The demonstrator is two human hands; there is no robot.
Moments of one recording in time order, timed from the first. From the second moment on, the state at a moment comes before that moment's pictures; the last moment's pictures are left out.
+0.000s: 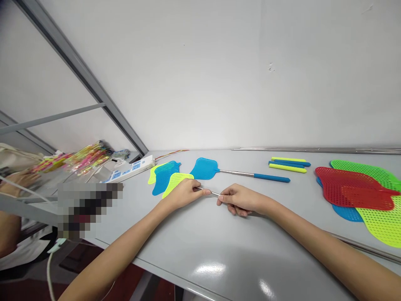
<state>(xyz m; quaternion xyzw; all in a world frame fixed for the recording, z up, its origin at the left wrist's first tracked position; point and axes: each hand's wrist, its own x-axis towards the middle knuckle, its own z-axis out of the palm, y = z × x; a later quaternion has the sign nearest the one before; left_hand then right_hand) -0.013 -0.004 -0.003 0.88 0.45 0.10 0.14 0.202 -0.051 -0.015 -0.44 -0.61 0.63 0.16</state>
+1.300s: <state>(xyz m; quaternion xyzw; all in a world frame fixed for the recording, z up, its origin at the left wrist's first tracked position) -0.005 -0.020 -0.005 0.91 0.40 0.10 0.11 0.204 -0.053 -0.014 -0.42 -0.61 0.65 0.18</state>
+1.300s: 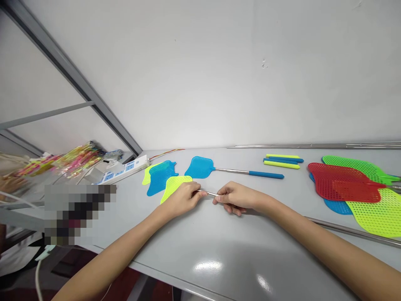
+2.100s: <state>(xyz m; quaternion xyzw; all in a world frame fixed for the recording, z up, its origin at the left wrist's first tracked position) -0.014 -0.010 -0.001 0.84 0.53 0.11 0.03 0.200 -0.053 -0.012 -0.44 -0.60 0.64 0.19</state>
